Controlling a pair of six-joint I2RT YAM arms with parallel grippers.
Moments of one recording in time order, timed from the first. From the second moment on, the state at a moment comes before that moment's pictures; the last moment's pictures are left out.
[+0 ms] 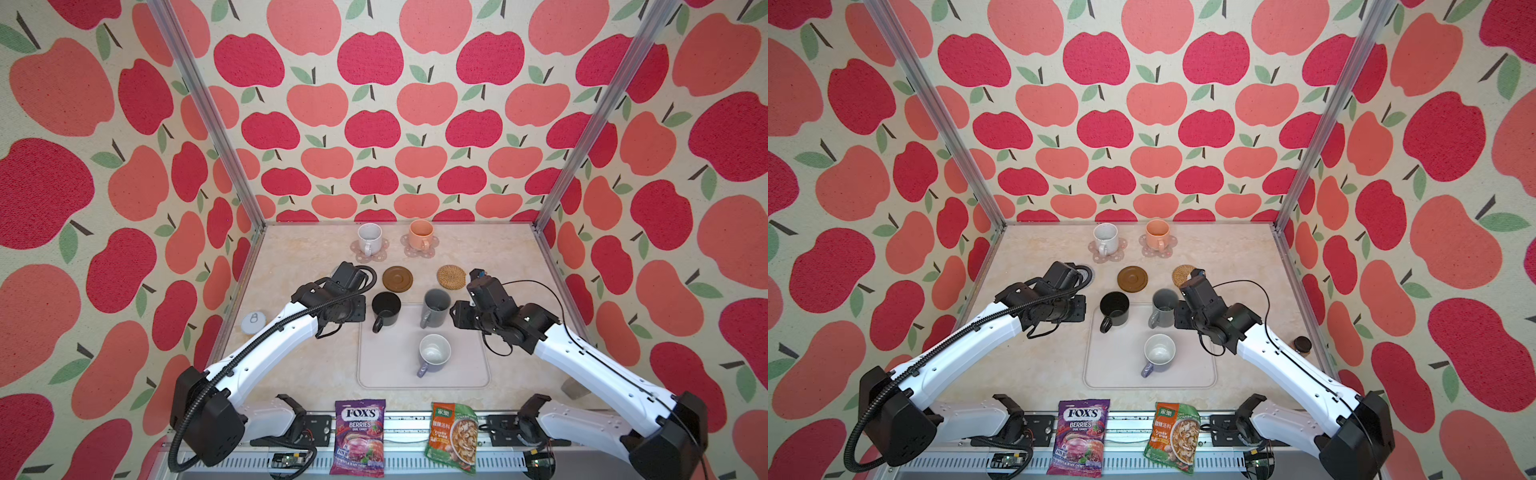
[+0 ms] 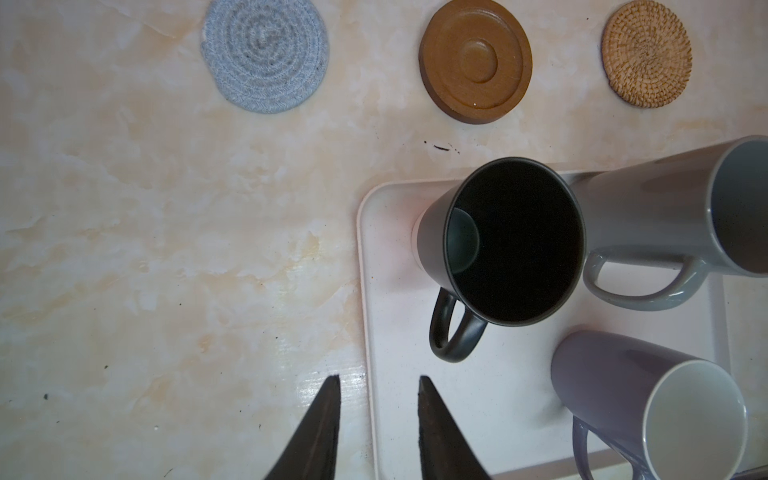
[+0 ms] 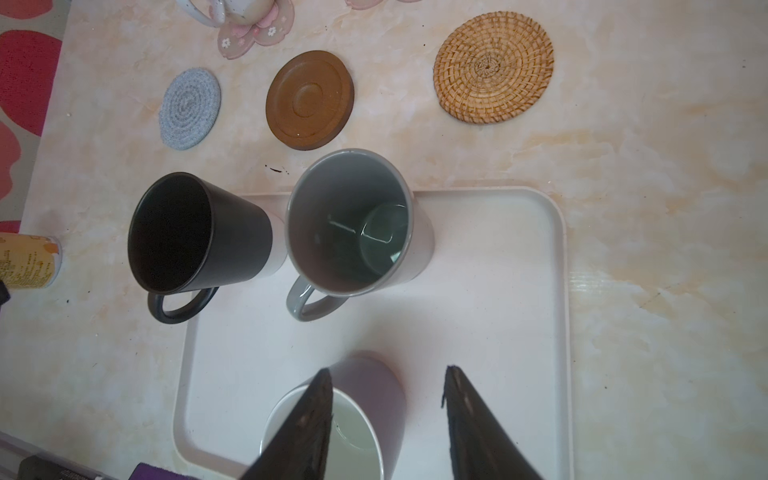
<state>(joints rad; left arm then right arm) -0.61 1.27 1.09 -0.89 -0.11 -0.51 0.77 1.11 0.92 -0.70 0.12 0.64</state>
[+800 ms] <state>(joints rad) -0.61 1.11 1.03 -0.85 -0.11 -0.53 0.96 1.52 1.14 -0.71 0.23 0.79</state>
